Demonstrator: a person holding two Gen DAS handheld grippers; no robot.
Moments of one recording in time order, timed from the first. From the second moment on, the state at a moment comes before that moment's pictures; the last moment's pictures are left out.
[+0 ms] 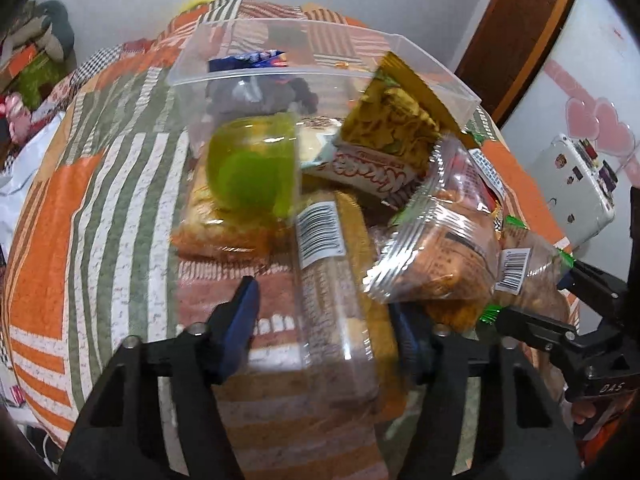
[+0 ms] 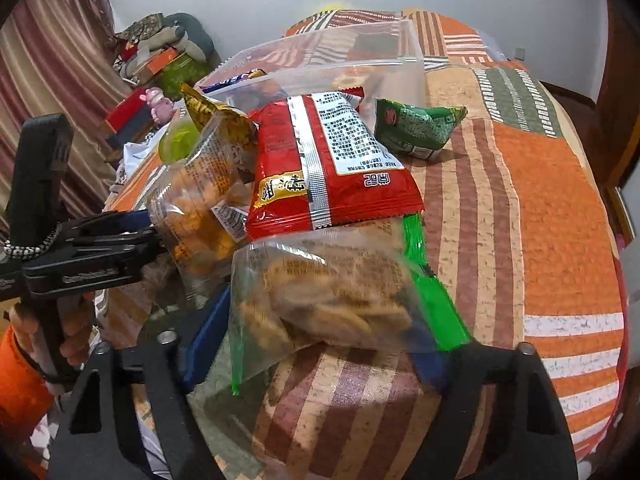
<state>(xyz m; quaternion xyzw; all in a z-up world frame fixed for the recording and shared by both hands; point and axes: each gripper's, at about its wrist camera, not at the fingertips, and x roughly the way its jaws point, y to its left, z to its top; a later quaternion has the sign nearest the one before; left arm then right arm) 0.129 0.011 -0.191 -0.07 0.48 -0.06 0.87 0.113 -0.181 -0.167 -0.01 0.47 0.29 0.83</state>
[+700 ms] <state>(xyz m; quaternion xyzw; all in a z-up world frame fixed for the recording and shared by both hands) 0.084 0.011 -0.138 -0.04 0.43 -0.07 0.90 0.104 -0.196 -0.129 0.01 0.42 0.30 0.86</state>
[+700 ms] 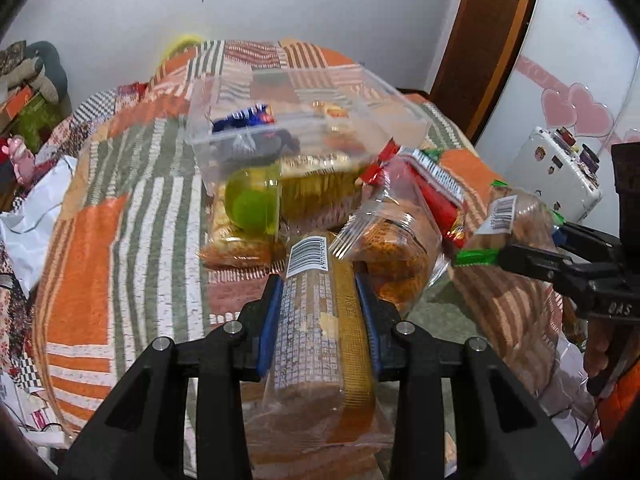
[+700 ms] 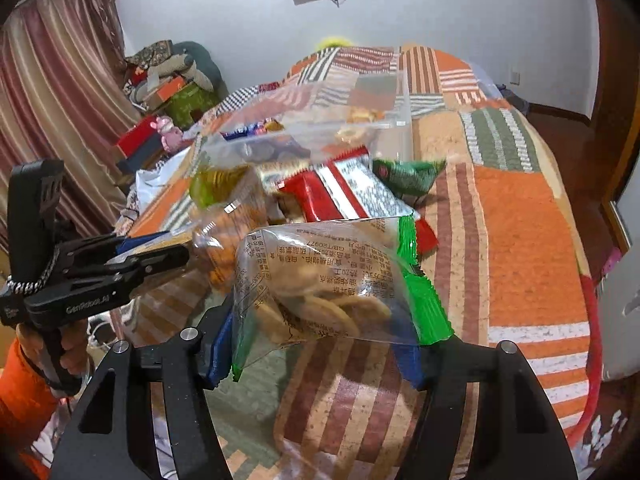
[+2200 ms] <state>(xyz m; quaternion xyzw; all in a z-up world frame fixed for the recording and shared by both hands) 0.222 0.040 -0.070 -0.06 0.35 -0.06 0.93 0.225 -0.144 -0.087 0.01 0.36 0.30 0.88</state>
